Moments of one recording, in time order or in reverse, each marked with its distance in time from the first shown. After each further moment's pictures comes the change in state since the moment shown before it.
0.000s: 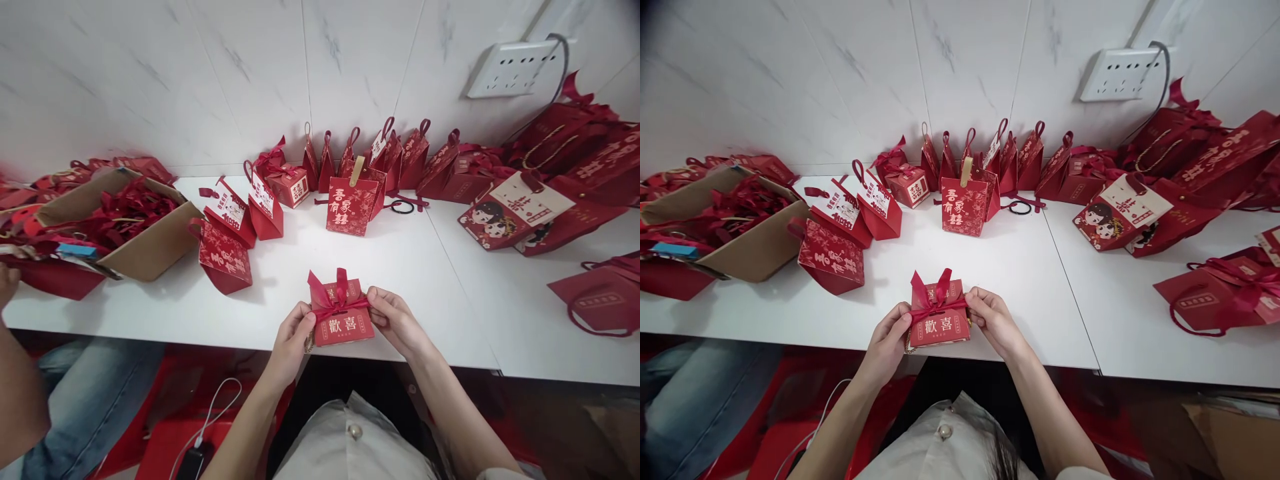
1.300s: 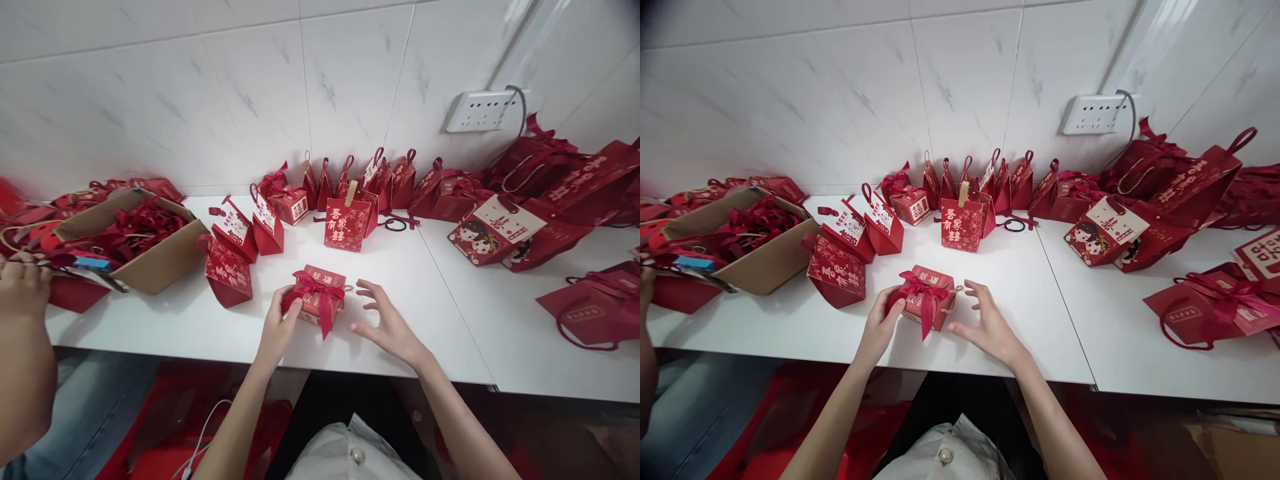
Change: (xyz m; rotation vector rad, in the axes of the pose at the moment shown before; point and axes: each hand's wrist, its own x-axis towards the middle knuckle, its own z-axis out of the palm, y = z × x) left_hand 0.032 0.021 -0.015 0.534 0.278 0.195; right_hand 0.004 -0.007 -0.009 -0.884 0.028 -0.363
